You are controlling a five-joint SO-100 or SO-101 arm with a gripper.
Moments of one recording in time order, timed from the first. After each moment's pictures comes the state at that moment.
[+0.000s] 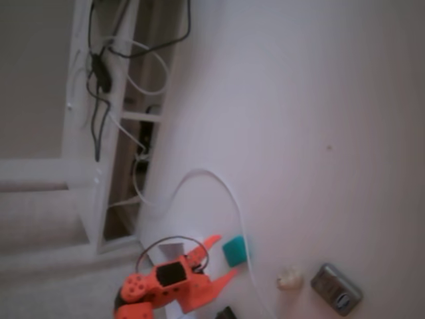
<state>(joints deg) 9.8 92.0 107.6 85.0 12.7</state>
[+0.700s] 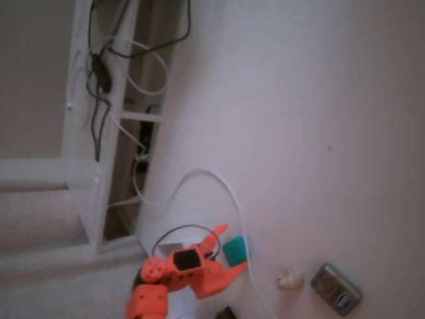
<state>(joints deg) 12.0 83.6 107.7 79.0 5.8</state>
